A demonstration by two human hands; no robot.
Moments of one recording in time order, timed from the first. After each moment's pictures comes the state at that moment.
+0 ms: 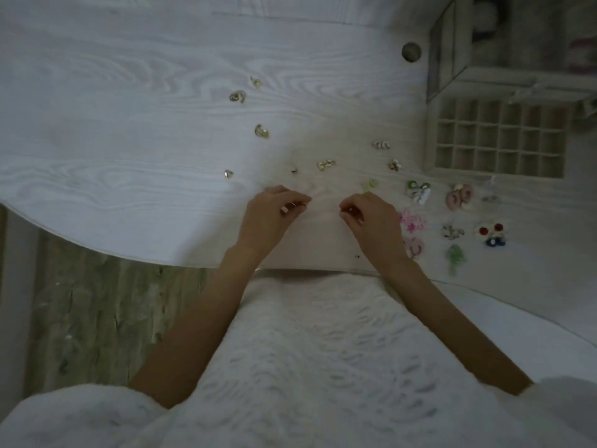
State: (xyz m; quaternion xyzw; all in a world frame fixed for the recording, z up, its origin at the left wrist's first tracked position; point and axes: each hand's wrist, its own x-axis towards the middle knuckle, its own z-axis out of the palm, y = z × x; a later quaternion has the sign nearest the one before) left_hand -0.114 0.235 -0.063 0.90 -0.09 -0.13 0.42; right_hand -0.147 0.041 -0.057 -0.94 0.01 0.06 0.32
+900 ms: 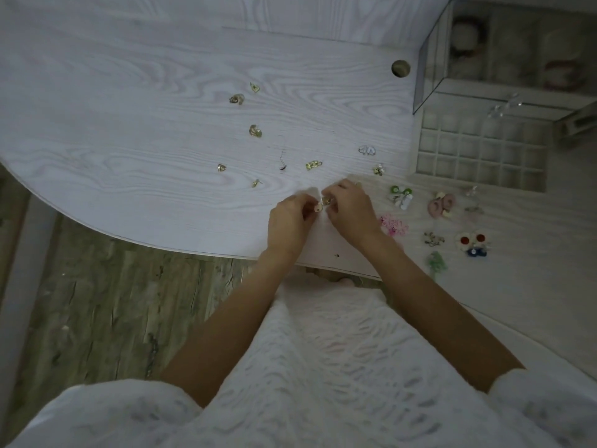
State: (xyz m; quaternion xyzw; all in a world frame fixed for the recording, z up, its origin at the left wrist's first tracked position) left_hand -0.142 0.161 -0.072 0.92 0.02 -0.09 0.37; right_hand -0.121 0.030 -0.069 -0.95 -0.06 0.11 0.28
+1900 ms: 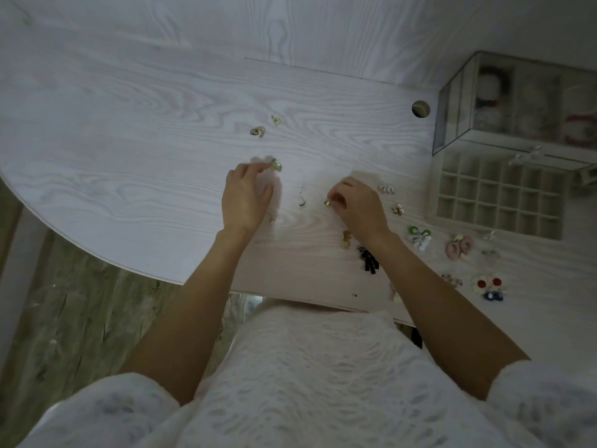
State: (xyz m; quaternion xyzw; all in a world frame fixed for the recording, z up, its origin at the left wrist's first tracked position) left_hand -0.047 0.263 -0.079 0.95 0.06 -0.01 0.30; right_hand -0.047 0.051 -0.073 -0.95 -0.08 0.07 0.28
